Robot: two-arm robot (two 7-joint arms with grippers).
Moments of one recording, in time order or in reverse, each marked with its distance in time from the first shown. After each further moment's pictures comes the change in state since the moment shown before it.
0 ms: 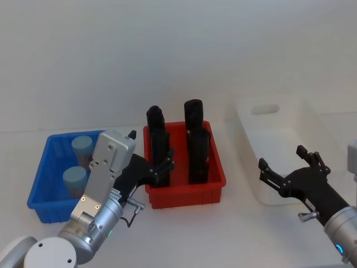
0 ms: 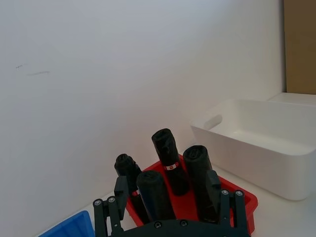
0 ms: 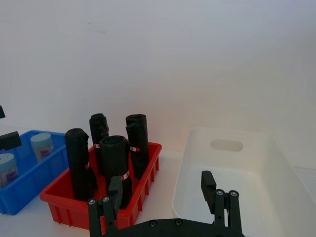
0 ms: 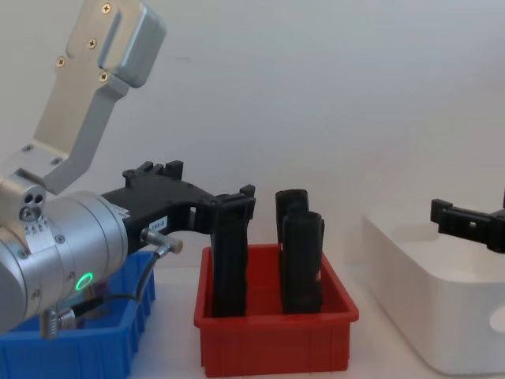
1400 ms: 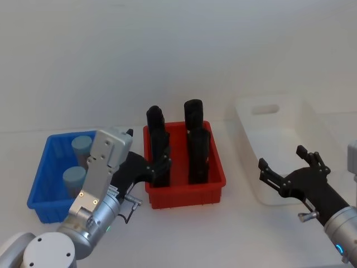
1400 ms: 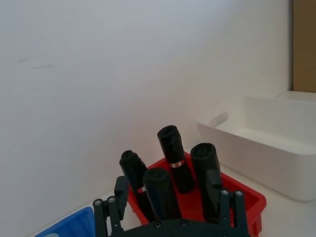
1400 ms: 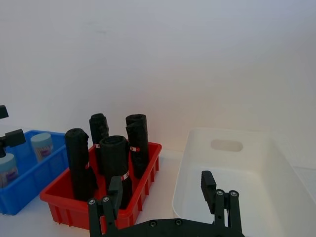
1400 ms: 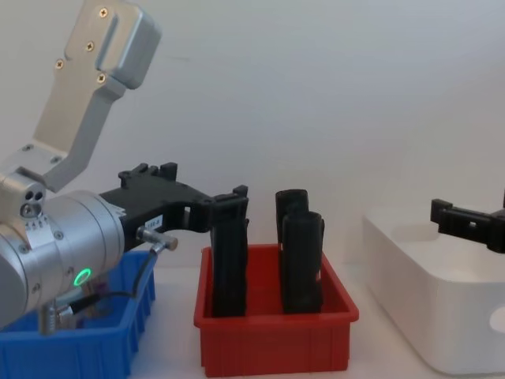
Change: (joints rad) left arm -0.016 -0.009 -0.010 0.025 -0.009 0.009 -0.004; right arm 0.000 0.000 0.000 0.000 0.000 0.000 0.000
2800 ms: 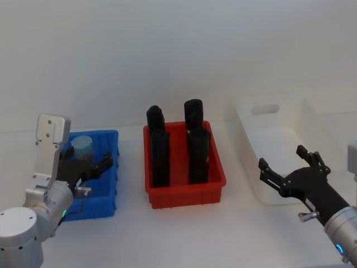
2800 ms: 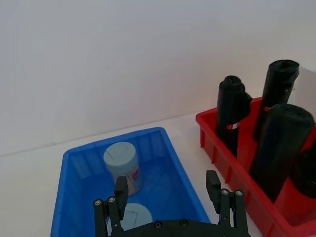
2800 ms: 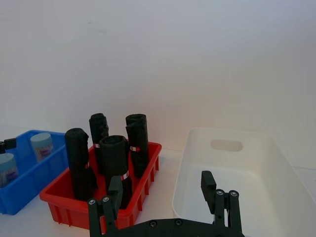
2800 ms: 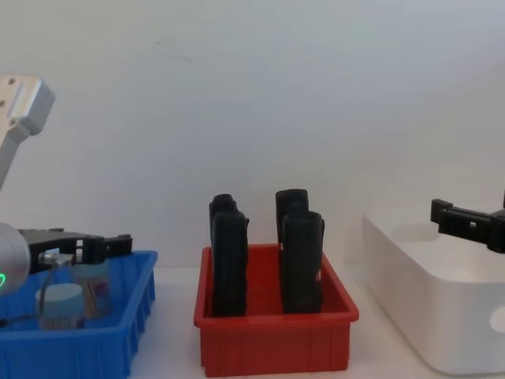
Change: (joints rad) left arm -0.089 0.001 -0.131 0.196 -0.197 0.212 0.077; right arm 0.000 0.000 0.000 0.000 0.000 0.000 0.000
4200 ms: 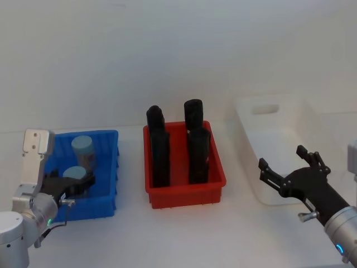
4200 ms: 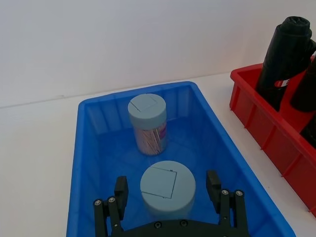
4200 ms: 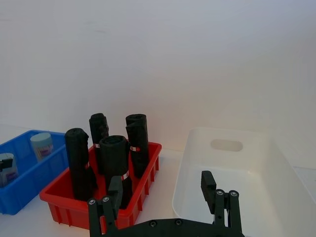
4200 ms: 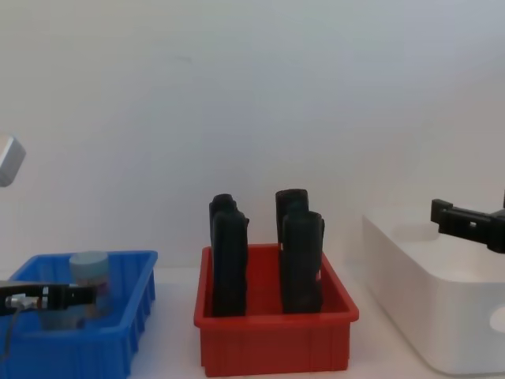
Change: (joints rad) left arm -0.041 -0.004 -0.045 0.165 -0.026 0.051 -0.049; right arm 0.000 0.000 0.000 0.000 0.000 0.000 0.000
